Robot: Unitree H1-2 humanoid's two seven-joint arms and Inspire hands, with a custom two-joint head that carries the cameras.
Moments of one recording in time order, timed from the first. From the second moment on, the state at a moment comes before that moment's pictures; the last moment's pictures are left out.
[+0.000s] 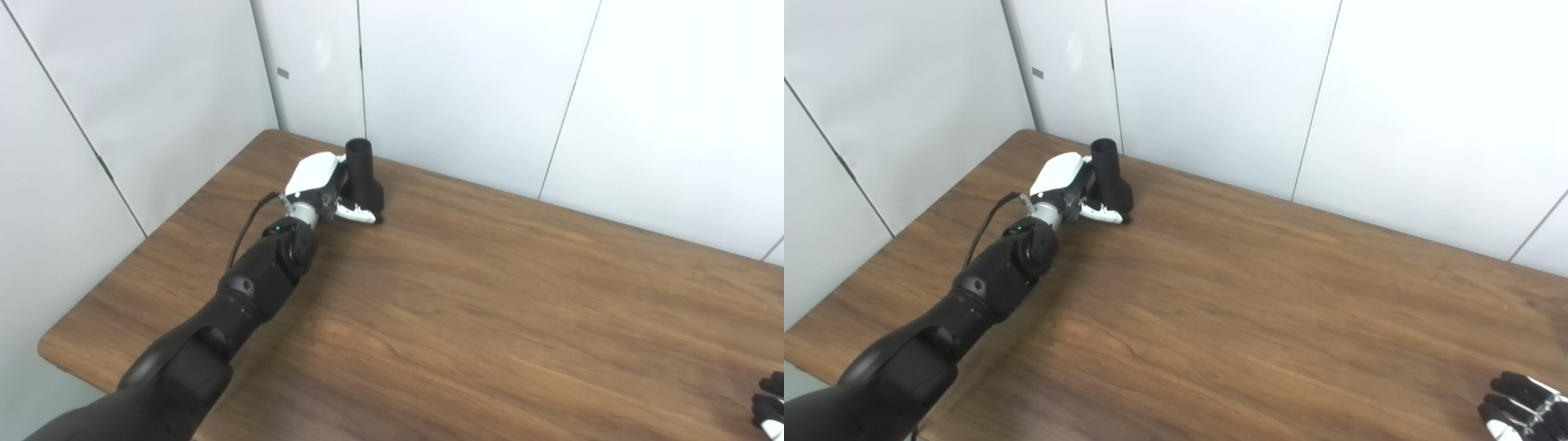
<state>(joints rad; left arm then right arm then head) -0.54 0.53 -0.22 0.65 0.56 0.07 0.19 0.05 -0.23 -0.18 -0.17 0.12 0.18 0.08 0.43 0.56</state>
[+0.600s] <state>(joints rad) -0.48 0.55 -0.26 0.59 0.57 0.03 0.20 0.05 -0.23 -0.18 -0.19 0.12 0.19 0.08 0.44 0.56</state>
